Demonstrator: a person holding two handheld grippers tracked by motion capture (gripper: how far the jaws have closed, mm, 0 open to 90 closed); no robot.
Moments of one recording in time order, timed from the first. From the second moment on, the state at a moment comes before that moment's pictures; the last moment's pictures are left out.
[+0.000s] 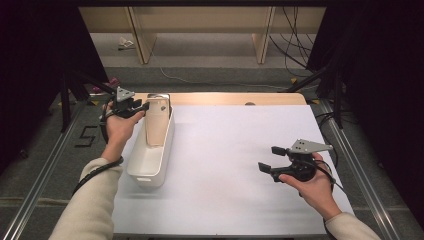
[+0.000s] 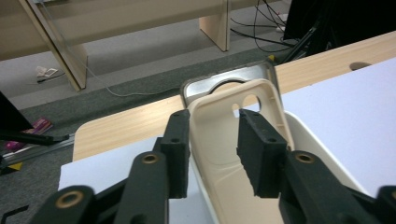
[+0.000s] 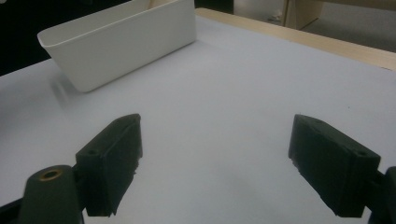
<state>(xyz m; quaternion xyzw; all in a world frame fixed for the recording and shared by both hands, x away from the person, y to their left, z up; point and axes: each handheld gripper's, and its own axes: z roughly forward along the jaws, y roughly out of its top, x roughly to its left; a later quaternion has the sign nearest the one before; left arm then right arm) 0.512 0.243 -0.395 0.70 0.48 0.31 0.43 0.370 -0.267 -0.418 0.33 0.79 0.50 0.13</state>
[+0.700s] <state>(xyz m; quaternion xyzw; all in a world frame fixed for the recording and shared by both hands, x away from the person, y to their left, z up) 0.457 0.232 -0.375 0.69 0.48 0.28 0.47 0.371 -0.269 -0.418 0.33 0.79 0.50 0.13</state>
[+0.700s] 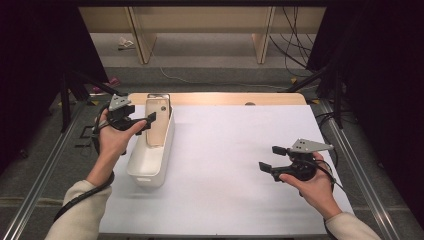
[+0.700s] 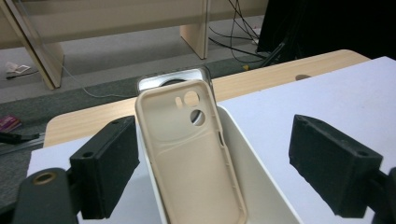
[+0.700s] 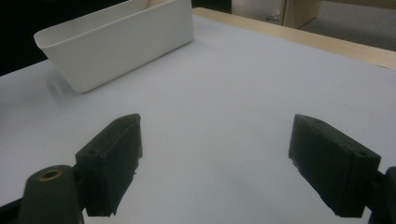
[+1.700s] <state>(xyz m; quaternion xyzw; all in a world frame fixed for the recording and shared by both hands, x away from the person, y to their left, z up) 0.385 0.199 -0.387 0.73 0.40 0.24 0.50 0.372 -0.271 -0.418 0.33 0.79 0.50 0.13</state>
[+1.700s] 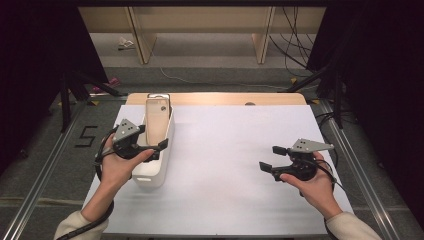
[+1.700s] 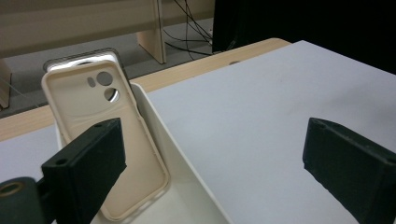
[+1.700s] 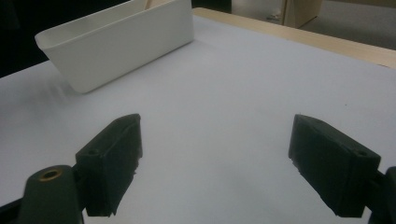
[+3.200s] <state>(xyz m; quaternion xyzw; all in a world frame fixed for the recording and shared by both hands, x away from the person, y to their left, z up) 0.337 0.182 -0.416 0.76 0.33 0.25 0.51 0.361 -0.284 -0.419 0.33 0.79 0.50 0.13</state>
